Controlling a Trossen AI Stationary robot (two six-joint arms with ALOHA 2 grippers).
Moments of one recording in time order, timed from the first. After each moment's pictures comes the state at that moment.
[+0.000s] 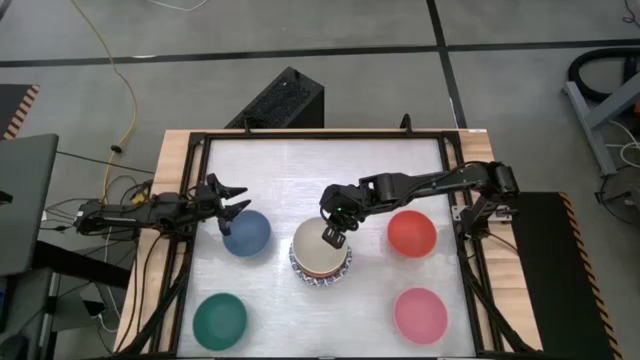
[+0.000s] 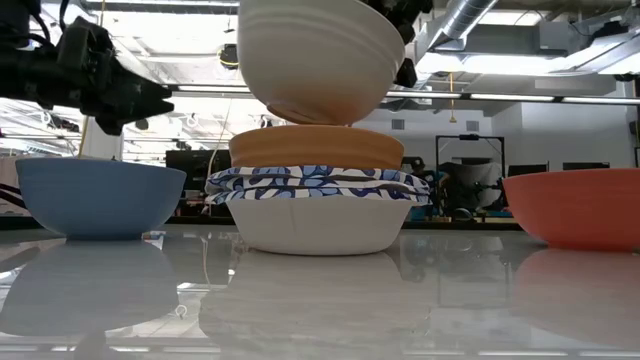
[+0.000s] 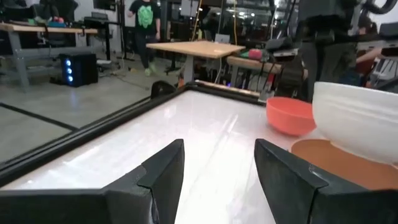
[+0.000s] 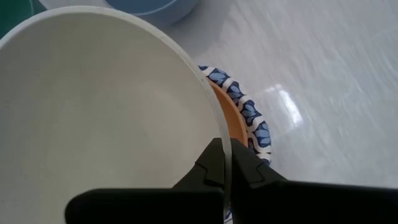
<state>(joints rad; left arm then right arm) -0.04 0.00 0.01 0.08 -0.42 -0.10 0.07 1.69 1.51 -0.76 0.02 0.55</state>
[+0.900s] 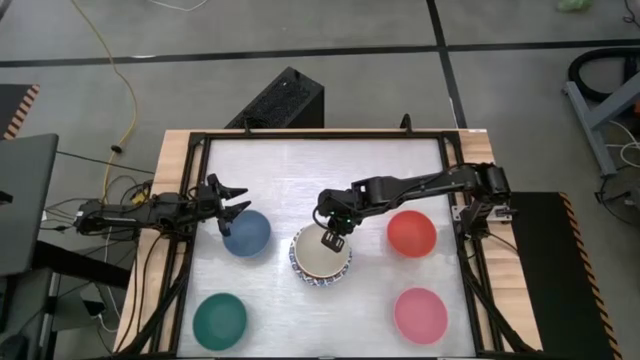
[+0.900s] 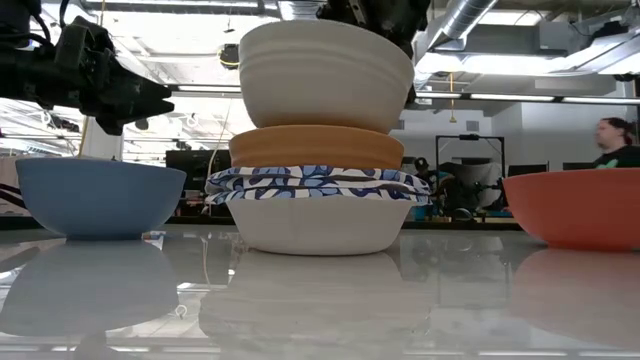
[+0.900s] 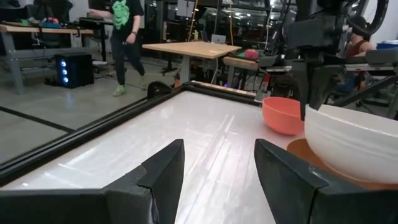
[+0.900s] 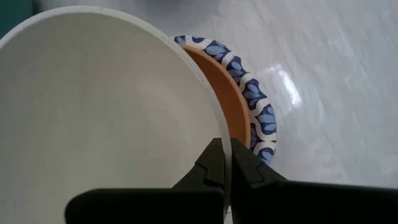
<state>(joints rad) -0.04 0.01 0.01 0.08 -0.41 -0.09 0.06 1.76 1.51 -0.78 -0.03 0.53</state>
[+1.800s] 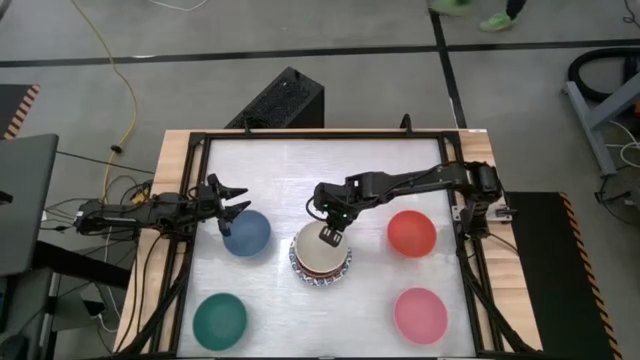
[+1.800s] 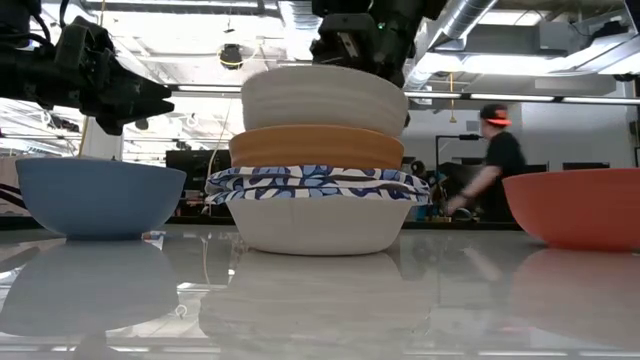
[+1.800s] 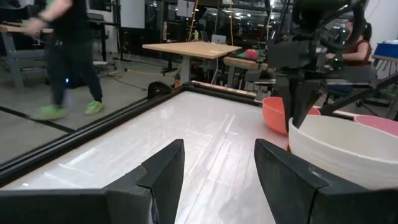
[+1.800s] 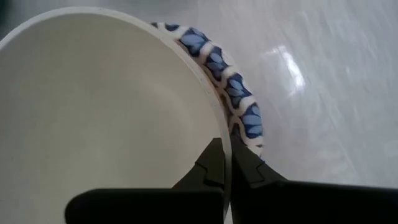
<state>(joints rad) -0.04 0.01 0.01 0.08 -0.41 -0.09 0.00 1.82 1.51 -0.78 -0.11 0.49</state>
